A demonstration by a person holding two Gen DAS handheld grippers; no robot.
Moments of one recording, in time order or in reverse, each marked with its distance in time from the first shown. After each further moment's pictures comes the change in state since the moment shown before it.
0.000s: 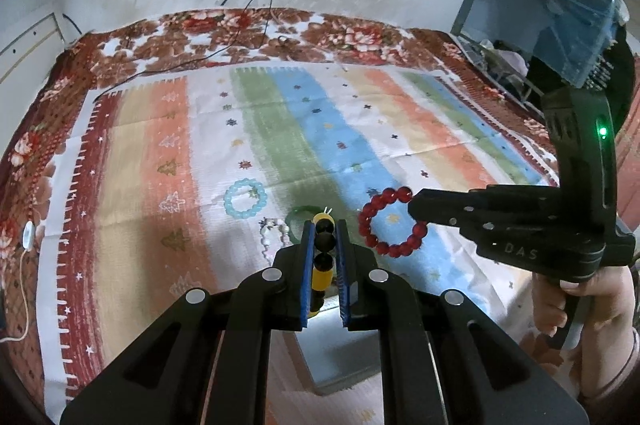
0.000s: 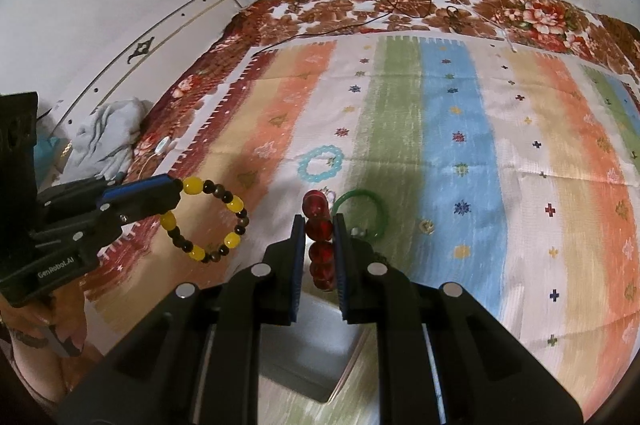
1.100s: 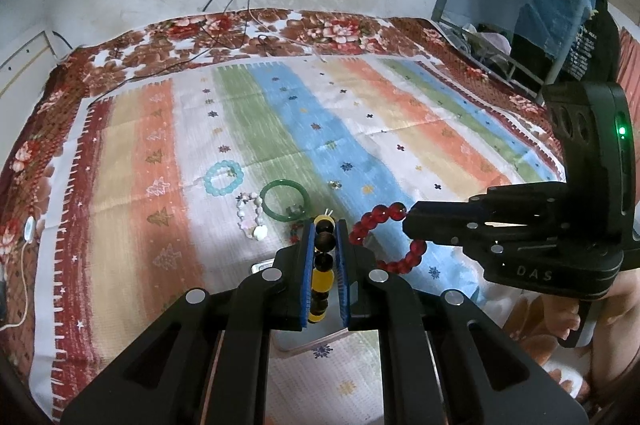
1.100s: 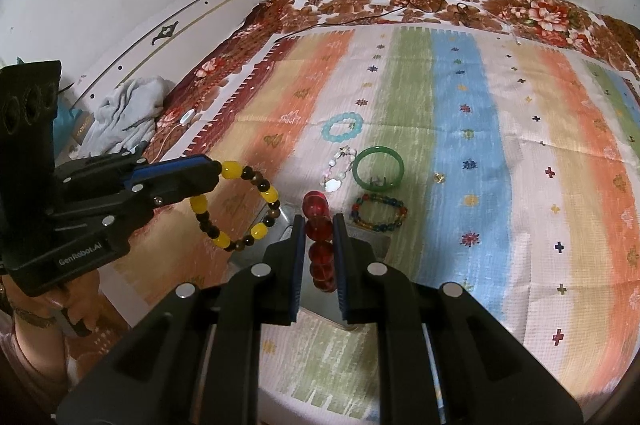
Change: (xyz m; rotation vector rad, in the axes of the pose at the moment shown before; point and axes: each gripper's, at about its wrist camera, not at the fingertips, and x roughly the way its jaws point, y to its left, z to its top) left arm -0.014 -0.038 -0.041 0.069 0.005 -0.006; right arm -0.036 0.019 -0.063 -0.032 0.010 0.038
